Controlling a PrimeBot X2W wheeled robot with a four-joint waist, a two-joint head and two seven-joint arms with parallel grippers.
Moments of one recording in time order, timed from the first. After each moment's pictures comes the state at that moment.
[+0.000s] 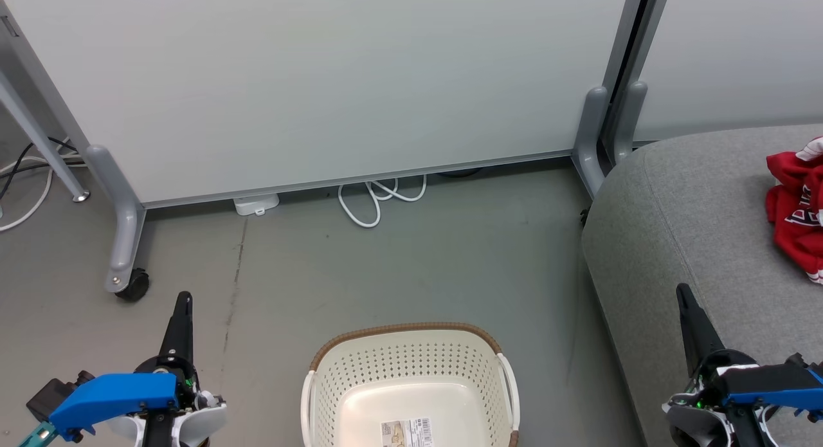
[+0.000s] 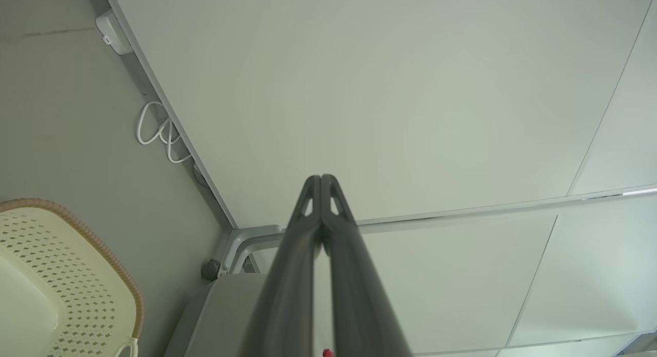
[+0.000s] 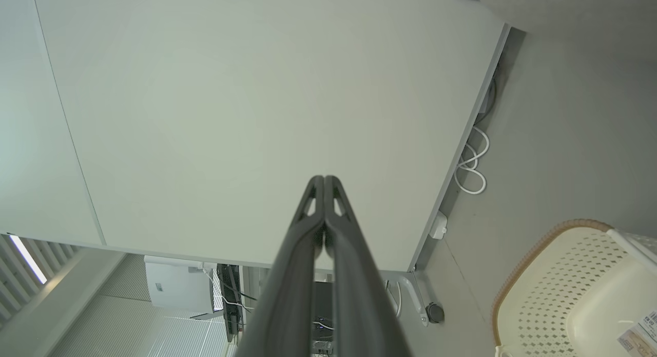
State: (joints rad) left arm -0.09 0.05 0.09 0.25 -1.47 -0.12 0.08; right arm -0.10 -0.05 -0.11 0.25 1.47 0.13 0.08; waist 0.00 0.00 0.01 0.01
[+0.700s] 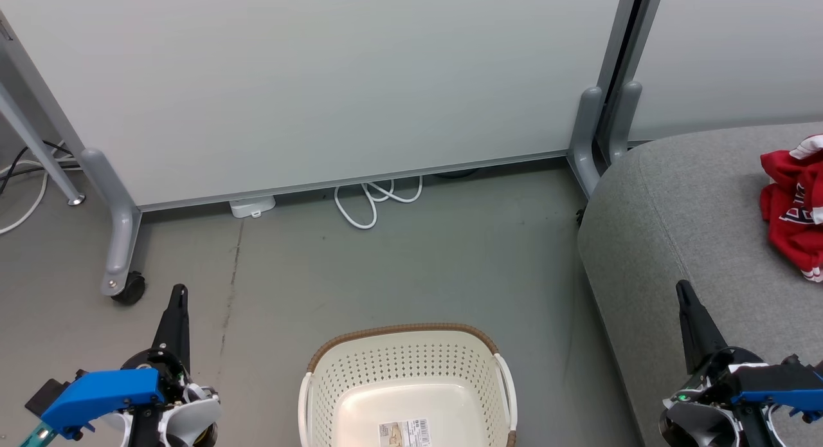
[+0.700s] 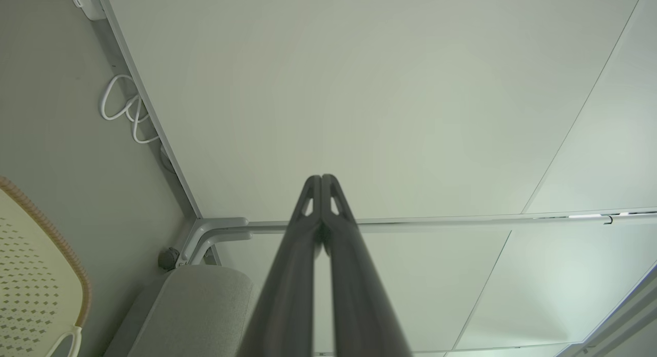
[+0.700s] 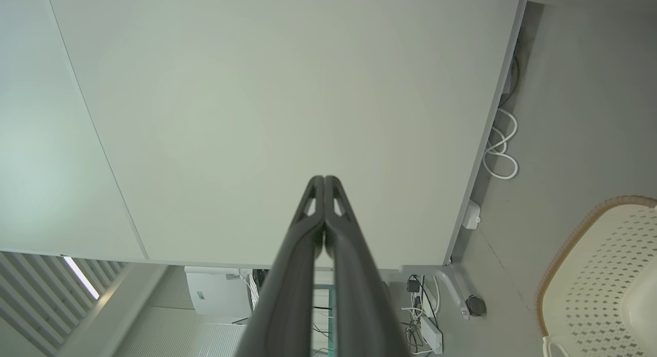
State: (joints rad) left arm -0.10 0.05 0.11 0.25 -1.61 -0.13 0.11; right arm -0.10 -0.05 -0.11 0.25 1.61 0.13 0.11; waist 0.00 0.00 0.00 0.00
